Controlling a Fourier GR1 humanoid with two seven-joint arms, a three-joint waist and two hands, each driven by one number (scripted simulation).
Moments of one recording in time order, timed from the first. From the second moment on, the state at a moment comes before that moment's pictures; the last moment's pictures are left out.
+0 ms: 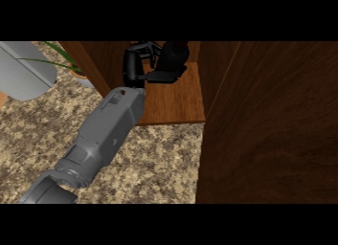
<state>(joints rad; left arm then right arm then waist) -1.09 0.00 -0.06 -0.31 0.45 0.48 -0.68 -0.07 -0.02 0.05 -2.46 -0.14 0.17 0.63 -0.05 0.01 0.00</state>
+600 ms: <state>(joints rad) -1.13 0.00 0.04 -0.21 0.50 0.39 -0.73 -0.06 -0.01 0.07 -2.45 -0.13 0.19 0.60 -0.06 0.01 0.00</state>
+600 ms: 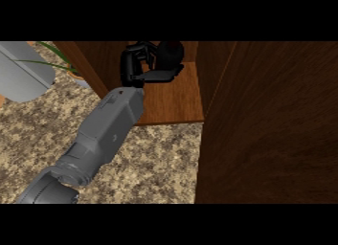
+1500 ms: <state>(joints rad) -1.15 0.01 0.04 -0.10 0.46 0.46 -0.76 -0.09 -0.01 0.07 -2.44 -0.13 0.18 0.60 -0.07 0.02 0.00</state>
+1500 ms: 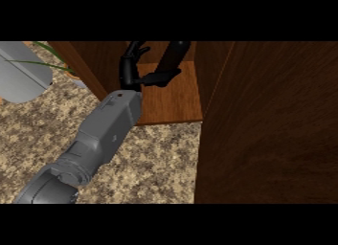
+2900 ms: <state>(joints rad) -1.10 0.00 0.04 -0.10 0.41 0.37 -0.84 -0.10 -0.01 0.10 -2.44 -0.13 0.18 0.60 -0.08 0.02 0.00</state>
